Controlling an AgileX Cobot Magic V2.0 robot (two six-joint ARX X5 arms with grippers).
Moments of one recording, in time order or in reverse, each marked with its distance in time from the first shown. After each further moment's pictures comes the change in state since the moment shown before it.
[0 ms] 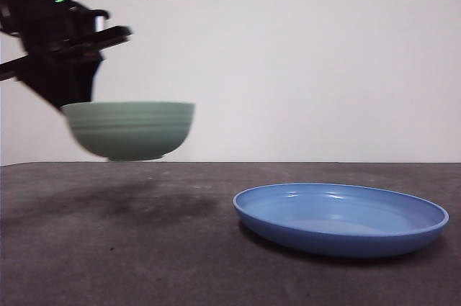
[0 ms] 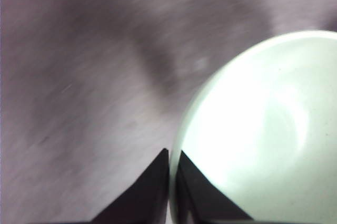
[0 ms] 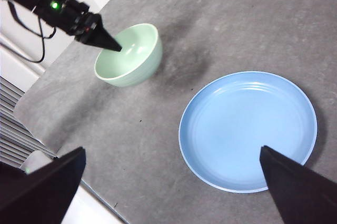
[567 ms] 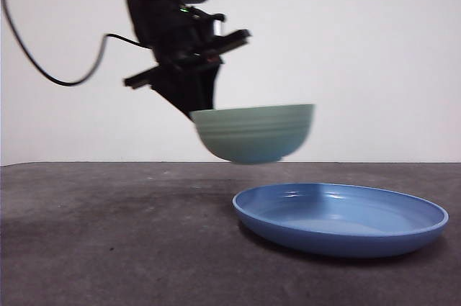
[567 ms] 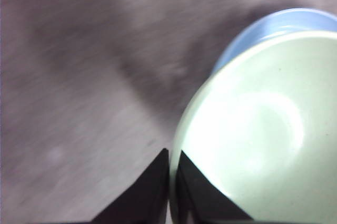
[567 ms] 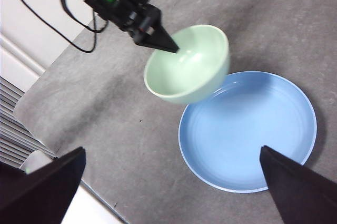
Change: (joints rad) left arm -0.279 0.294 0.335 0.006 0.002 -0.001; right arm 0.000 0.000 0.000 0.000 0.000 0.000
